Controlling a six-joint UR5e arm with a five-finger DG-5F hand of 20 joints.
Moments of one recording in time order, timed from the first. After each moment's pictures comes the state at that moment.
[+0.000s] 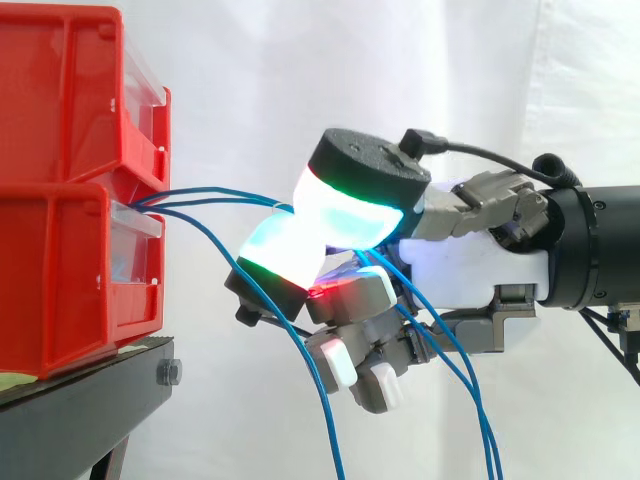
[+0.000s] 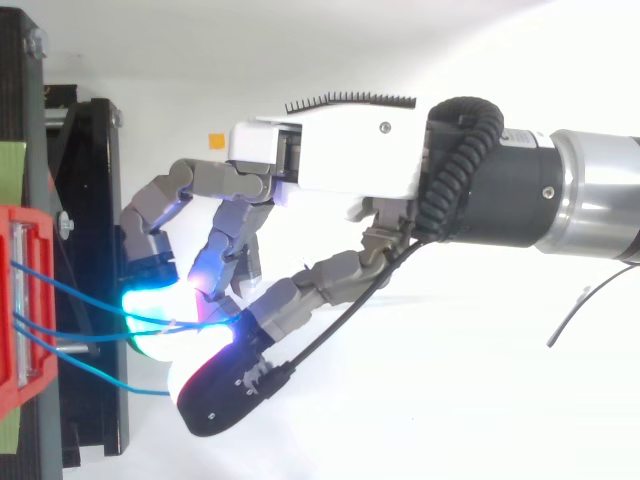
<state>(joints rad) 0.12 -2.33 -1.08 -2.87 -1.41 -0.16</state>
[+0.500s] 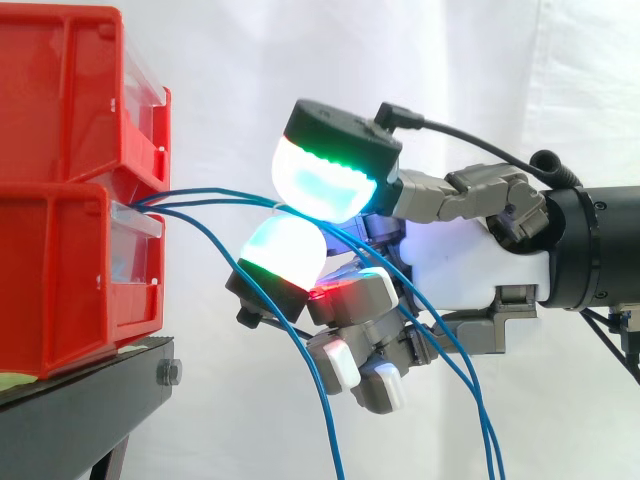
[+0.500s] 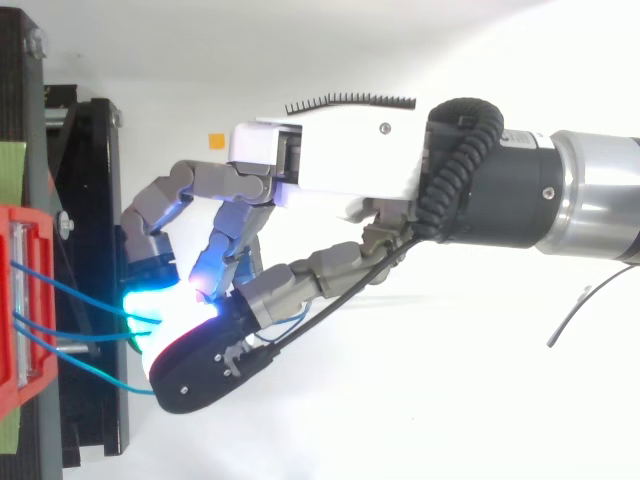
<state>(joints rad) 0.12 -2.33 -1.08 -2.88 -1.41 -0.15</state>
